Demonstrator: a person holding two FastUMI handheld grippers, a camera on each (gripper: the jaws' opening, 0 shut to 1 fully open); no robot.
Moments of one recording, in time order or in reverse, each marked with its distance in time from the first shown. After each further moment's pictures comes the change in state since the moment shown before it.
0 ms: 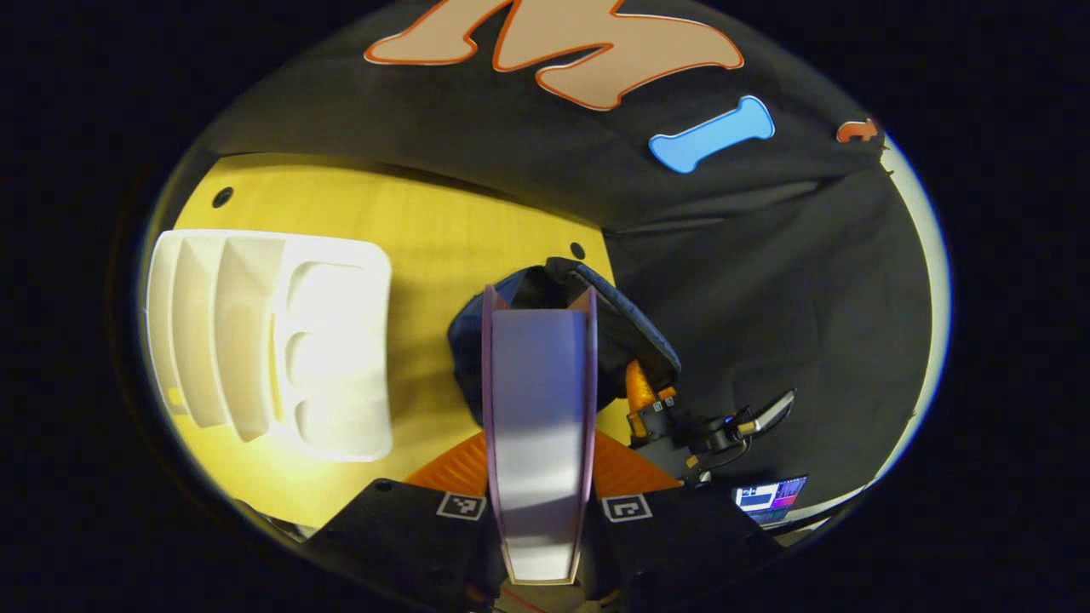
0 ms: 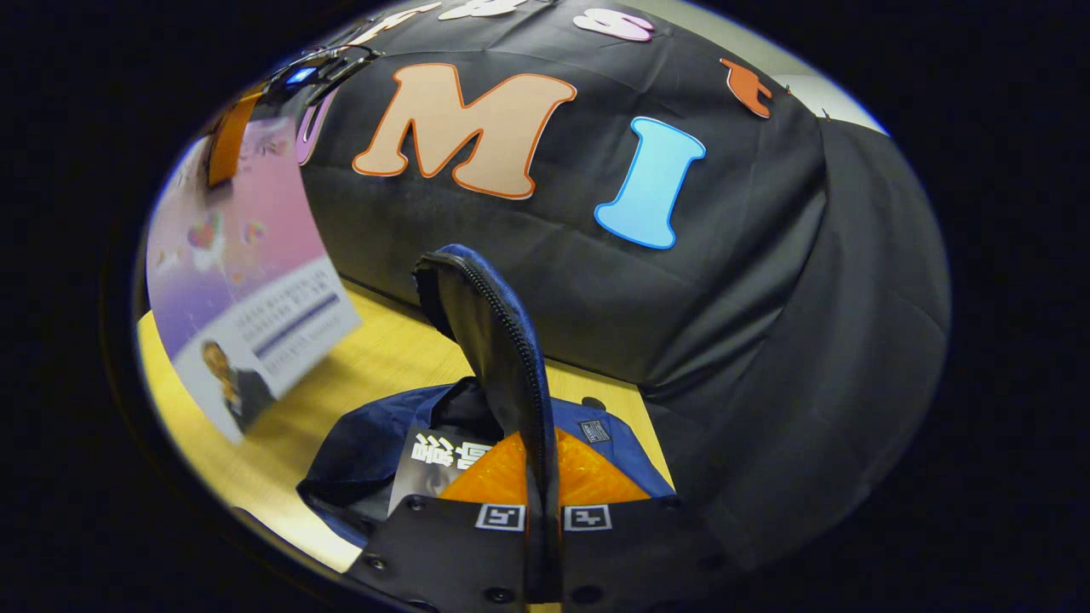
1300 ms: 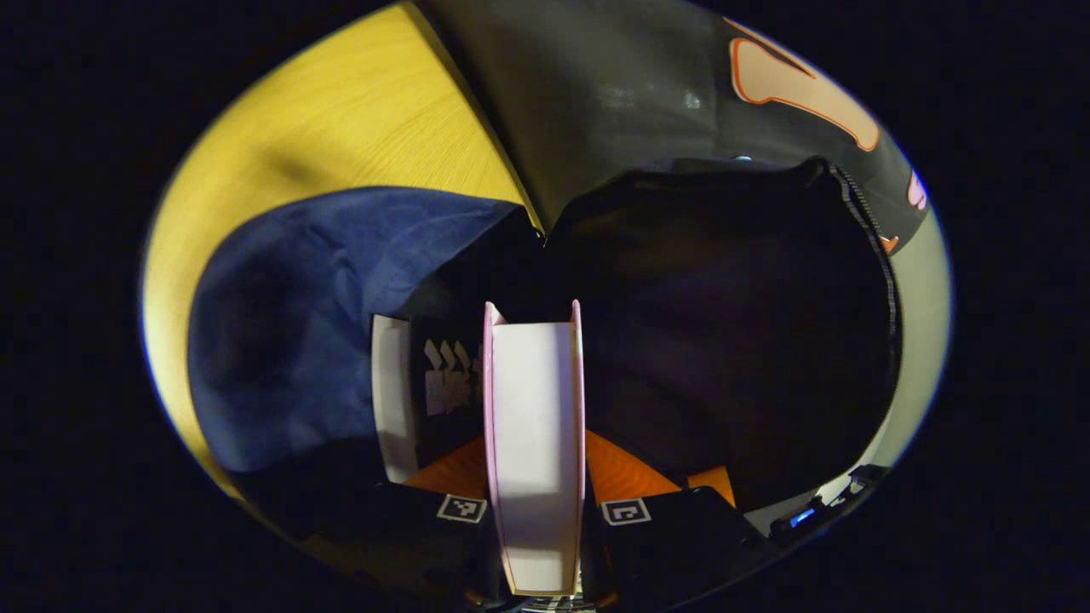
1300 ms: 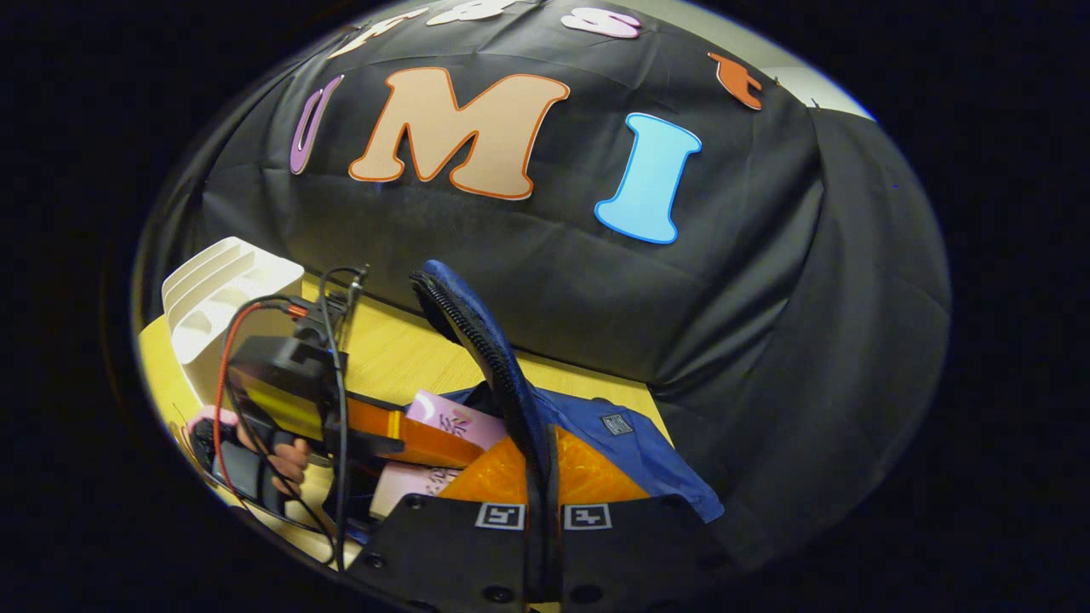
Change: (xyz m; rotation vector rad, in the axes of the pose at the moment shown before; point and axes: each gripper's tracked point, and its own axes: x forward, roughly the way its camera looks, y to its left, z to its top) left arm 0.295 -0.015 -0.013 -0.375 -0.209 -0.480; right arm 0.008 0.006 -0.010 0.046 -0.014 0.015
